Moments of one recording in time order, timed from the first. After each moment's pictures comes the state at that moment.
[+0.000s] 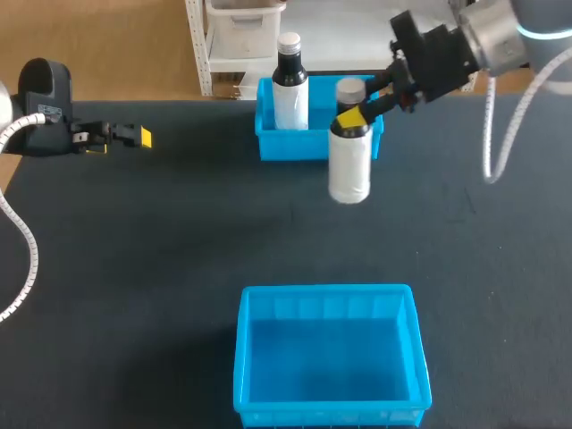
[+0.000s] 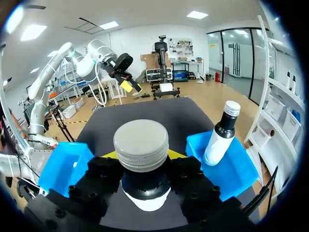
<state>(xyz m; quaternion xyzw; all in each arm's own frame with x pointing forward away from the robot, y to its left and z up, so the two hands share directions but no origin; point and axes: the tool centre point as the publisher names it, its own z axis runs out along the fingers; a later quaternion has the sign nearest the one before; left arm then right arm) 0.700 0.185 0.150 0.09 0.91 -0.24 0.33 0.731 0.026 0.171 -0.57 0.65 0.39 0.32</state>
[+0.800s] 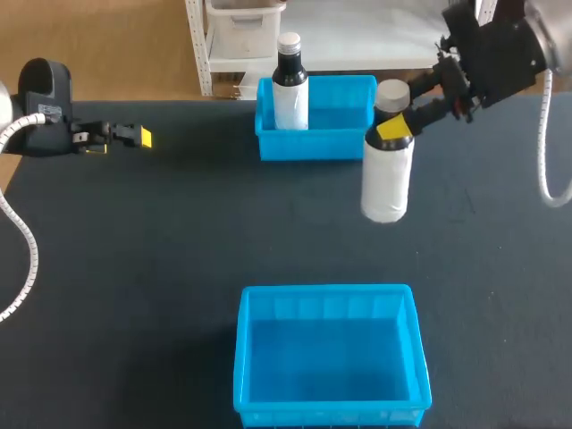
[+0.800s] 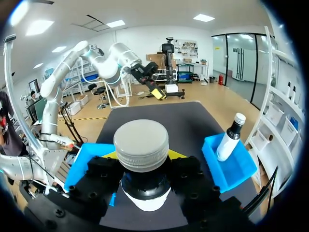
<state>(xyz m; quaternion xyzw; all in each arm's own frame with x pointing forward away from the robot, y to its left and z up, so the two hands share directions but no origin) 0.700 0.185 0.150 0.09 0.91 -0.24 0.33 0.633 -0.002 0.228 -0.59 0.63 0.39 0.32</state>
